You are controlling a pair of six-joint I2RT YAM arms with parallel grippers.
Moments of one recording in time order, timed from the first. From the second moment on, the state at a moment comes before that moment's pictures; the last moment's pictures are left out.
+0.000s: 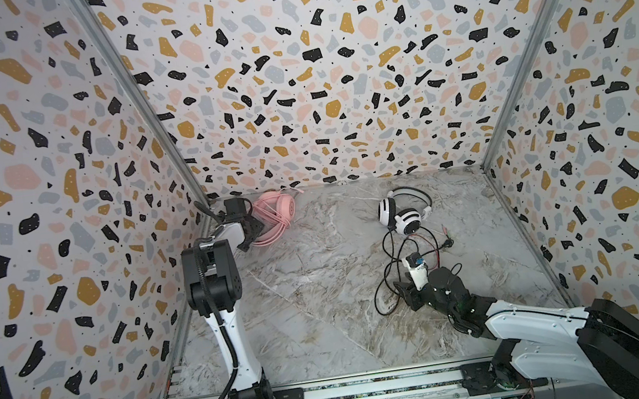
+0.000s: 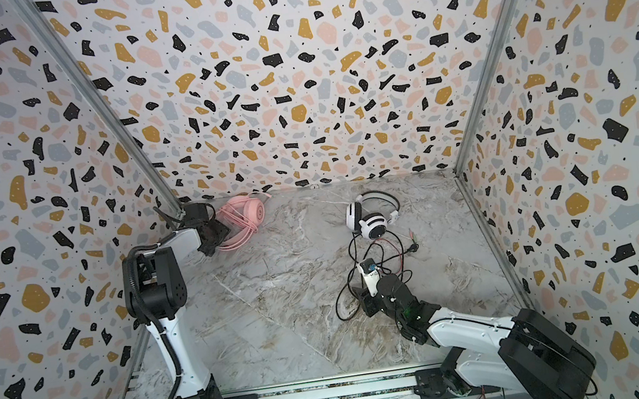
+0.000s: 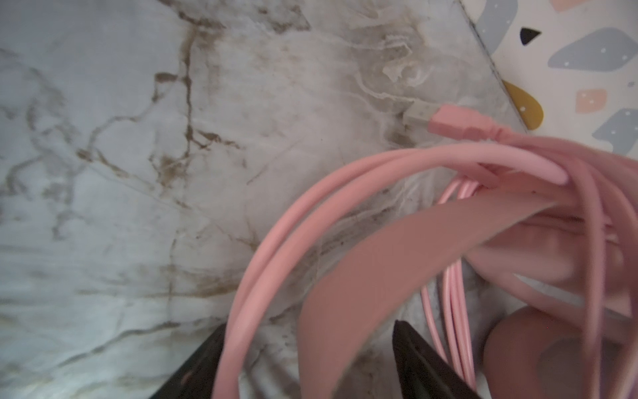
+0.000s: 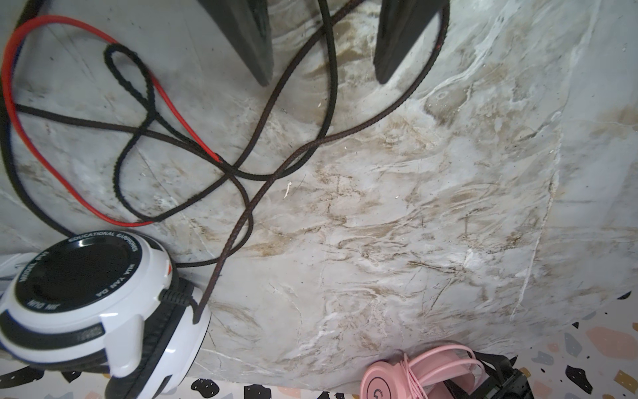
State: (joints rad) left arm 0.11 2.18 1.56 -0.32 -0.03 -0.71; right arm 0.76 1.14 0.29 0.37 0.11 0.18
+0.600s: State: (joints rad) left arm 0.11 1.54 1.16 -0.37 -0.07 -0.53; right arm 0.76 0.98 0.24 0.41 0.14 0.18
